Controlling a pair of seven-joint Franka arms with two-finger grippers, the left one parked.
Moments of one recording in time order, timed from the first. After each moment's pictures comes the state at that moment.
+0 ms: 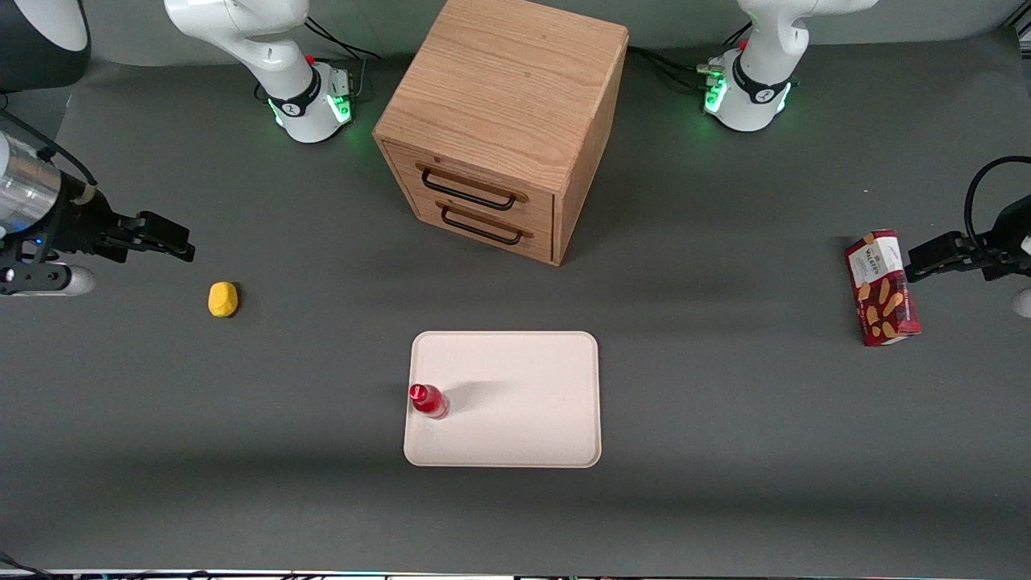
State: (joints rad) arm 0.05 0.10 0.02 -1.45 0.03 1.50 0.11
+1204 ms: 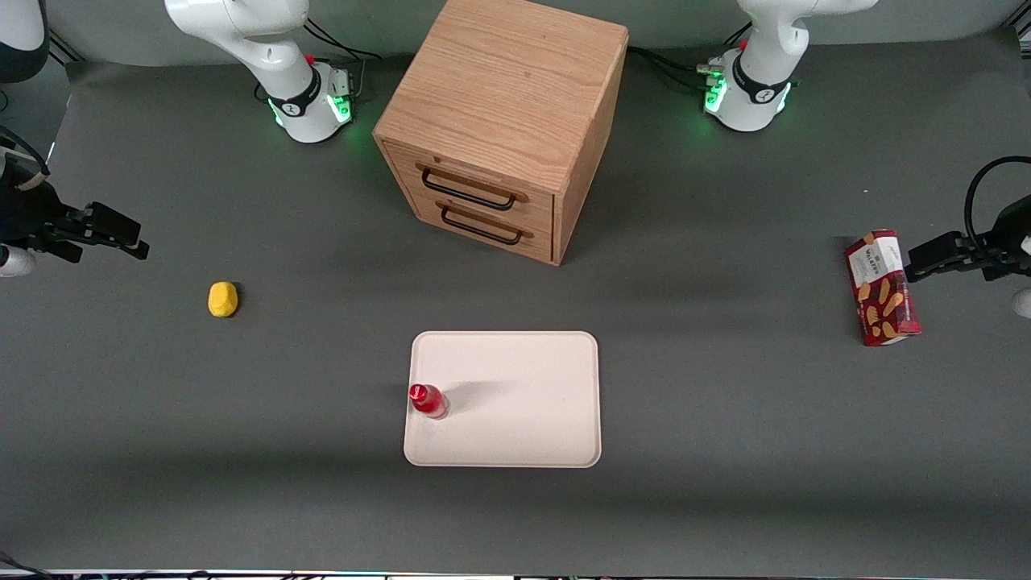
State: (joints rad) arm 0.04 0.01 -0.06 -1.59 0.03 1.62 -0.01
